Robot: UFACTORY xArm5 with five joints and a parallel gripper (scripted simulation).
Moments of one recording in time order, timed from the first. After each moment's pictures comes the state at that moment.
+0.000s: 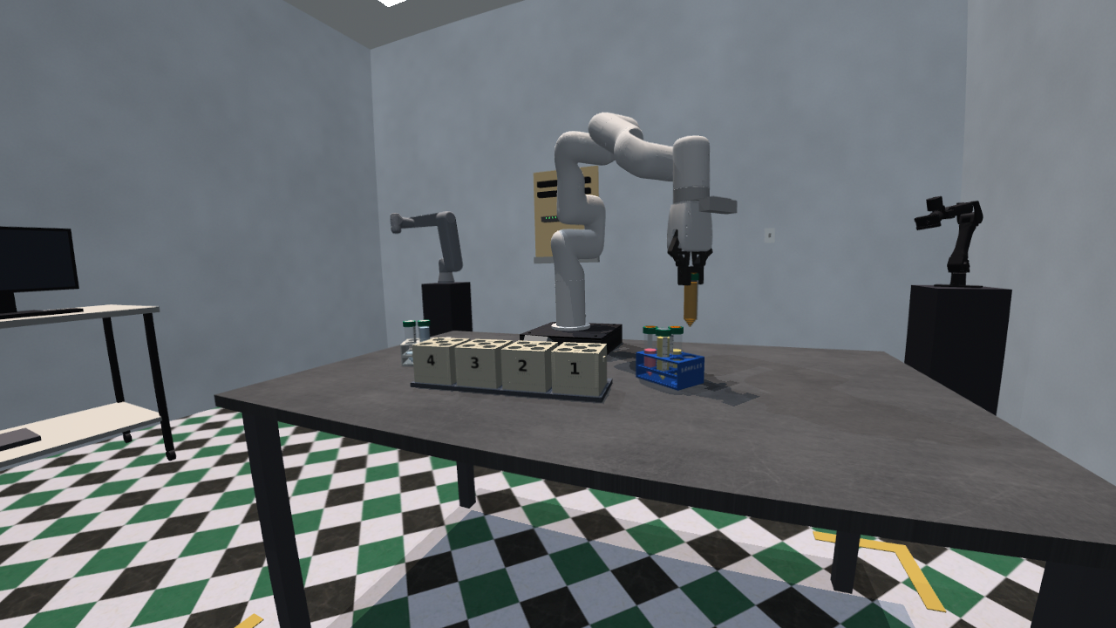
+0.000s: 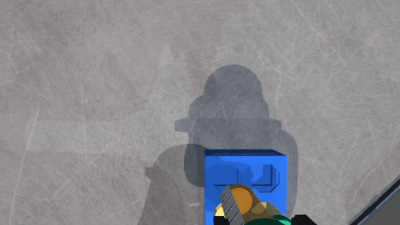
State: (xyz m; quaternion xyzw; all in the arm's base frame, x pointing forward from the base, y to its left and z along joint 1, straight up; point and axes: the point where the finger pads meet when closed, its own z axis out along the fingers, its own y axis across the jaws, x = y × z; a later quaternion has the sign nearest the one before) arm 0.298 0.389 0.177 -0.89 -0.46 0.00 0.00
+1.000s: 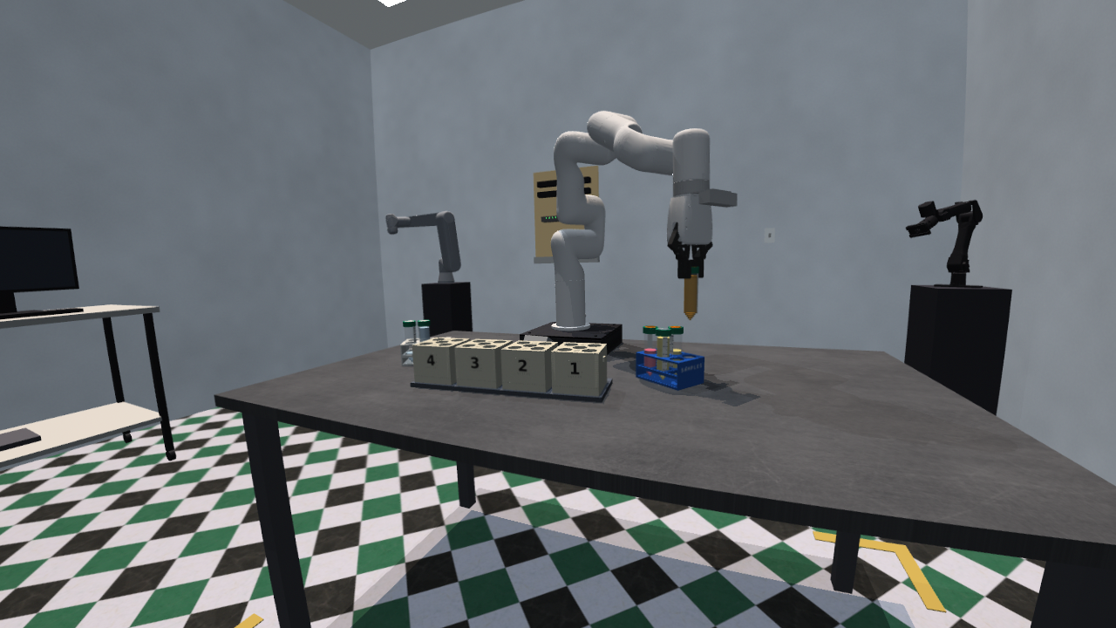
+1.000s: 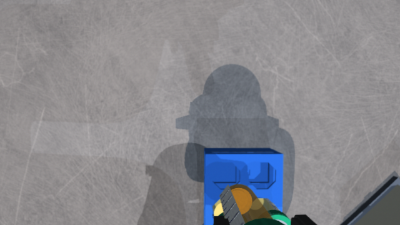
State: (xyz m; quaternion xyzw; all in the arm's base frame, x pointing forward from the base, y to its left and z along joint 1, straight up) arm 0.298 0.389 0.191 -0.89 -0.46 0.00 0.00
